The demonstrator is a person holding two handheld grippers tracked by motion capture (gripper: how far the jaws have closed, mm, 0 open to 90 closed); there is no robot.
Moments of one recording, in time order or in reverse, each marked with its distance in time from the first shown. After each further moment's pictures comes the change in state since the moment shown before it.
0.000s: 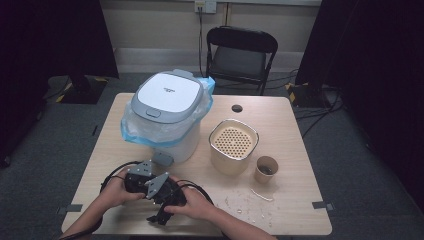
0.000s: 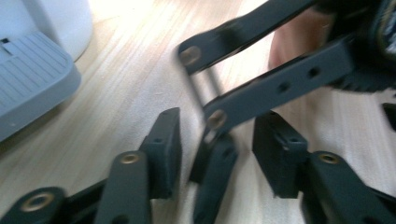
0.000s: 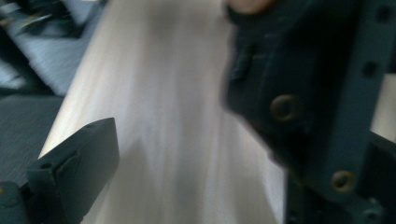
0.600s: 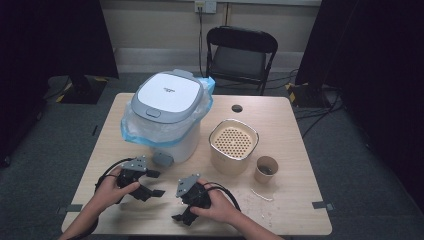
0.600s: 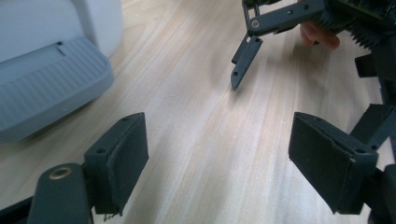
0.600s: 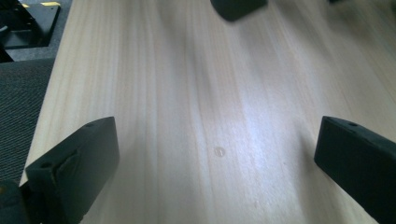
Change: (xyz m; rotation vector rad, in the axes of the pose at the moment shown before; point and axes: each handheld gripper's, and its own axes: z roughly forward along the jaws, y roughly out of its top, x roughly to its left) left arm -0.005 0.011 -0.025 0.006 0.061 -0.086; right arm 0.004 -0.055 -0.054 -0.008 -0.092 0.071
